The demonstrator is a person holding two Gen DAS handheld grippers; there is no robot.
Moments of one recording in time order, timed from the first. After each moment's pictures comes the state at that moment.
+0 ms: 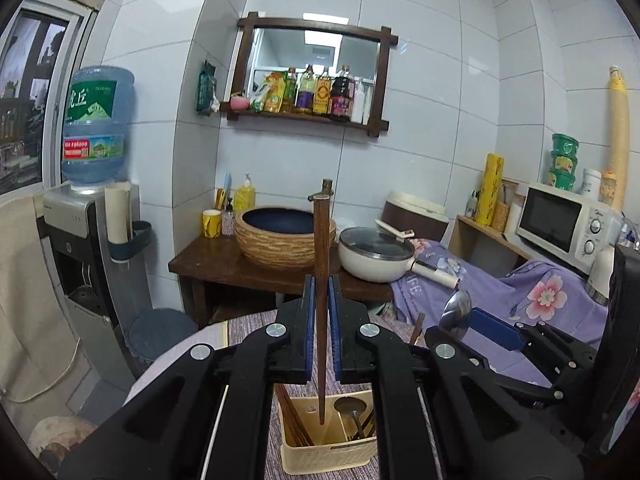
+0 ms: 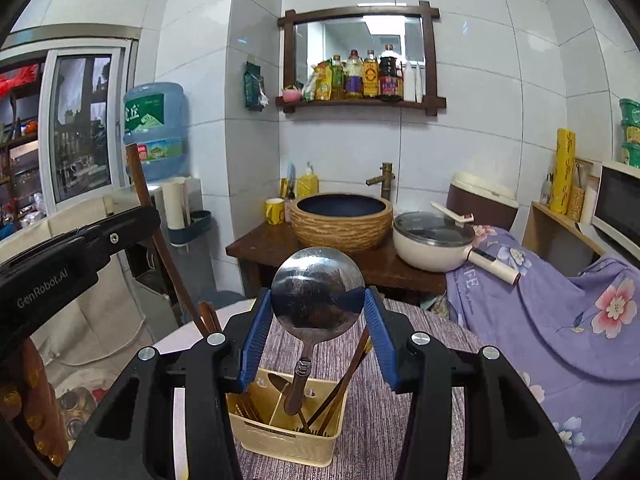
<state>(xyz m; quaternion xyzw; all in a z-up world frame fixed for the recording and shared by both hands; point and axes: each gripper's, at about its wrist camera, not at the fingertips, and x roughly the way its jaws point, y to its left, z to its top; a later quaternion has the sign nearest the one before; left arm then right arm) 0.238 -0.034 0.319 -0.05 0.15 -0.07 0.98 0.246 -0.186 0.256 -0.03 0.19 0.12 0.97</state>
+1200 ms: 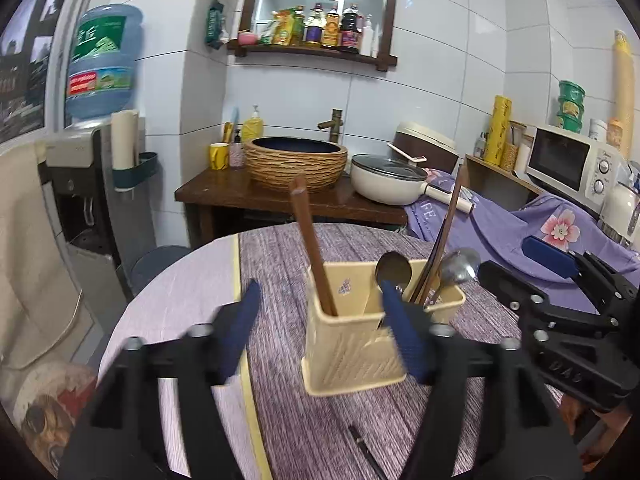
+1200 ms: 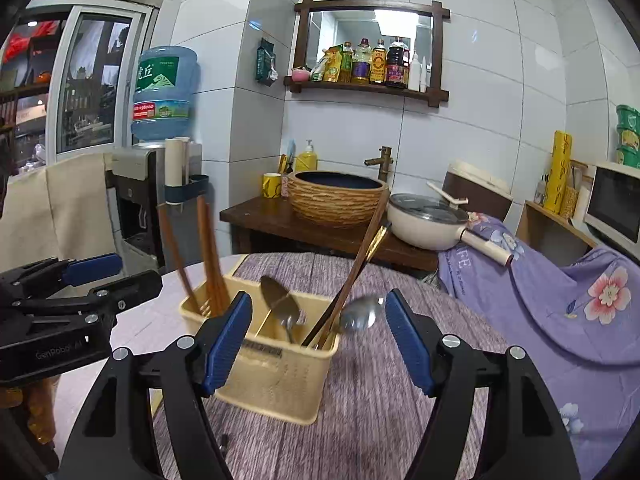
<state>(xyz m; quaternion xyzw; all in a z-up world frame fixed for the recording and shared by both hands) 0.202 -0.006 0.184 -0.05 0.23 -0.07 0.97 0.197 -0.190 0.178 -0.07 0.19 0.11 0.97</state>
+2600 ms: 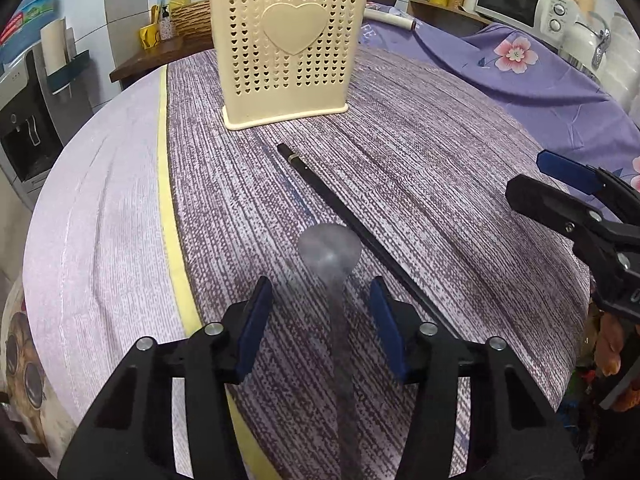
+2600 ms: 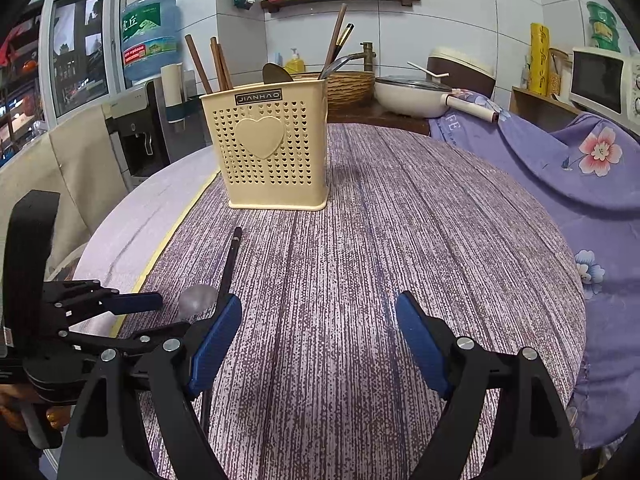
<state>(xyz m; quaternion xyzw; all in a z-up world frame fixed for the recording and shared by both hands) 0.109 -0.059 0.022 0.05 0.45 -0.17 0.88 0.082 -0.227 0.054 -0.01 0.33 0.10 0.94</state>
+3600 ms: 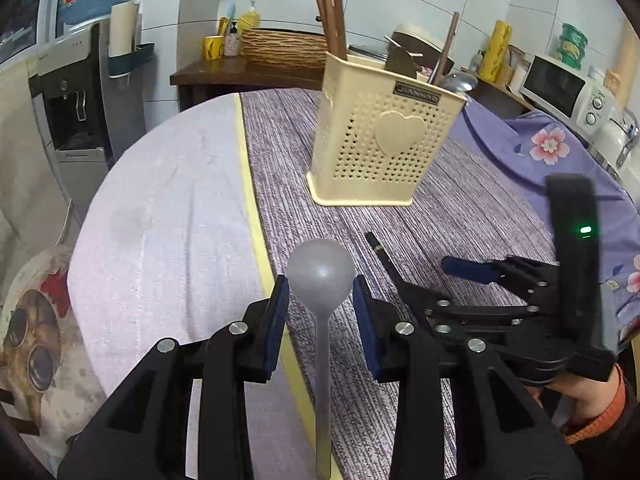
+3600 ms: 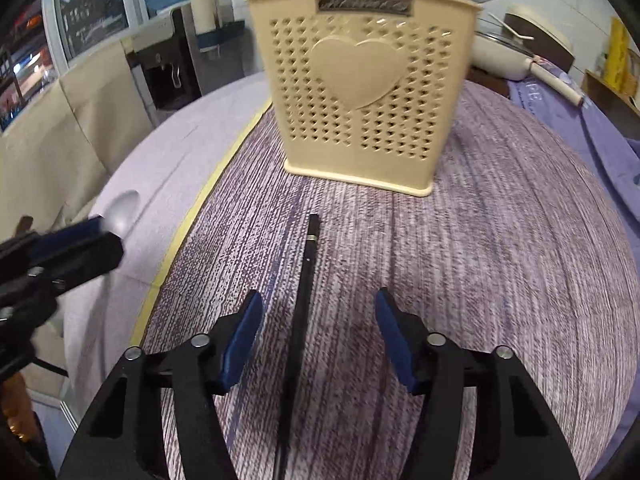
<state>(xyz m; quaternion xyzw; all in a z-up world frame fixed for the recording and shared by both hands) 0.126 0.015 0.080 -0.05 0.39 -0.11 0.91 0.176 -0.136 0.026 -0.07 0.46 0.17 0.87</state>
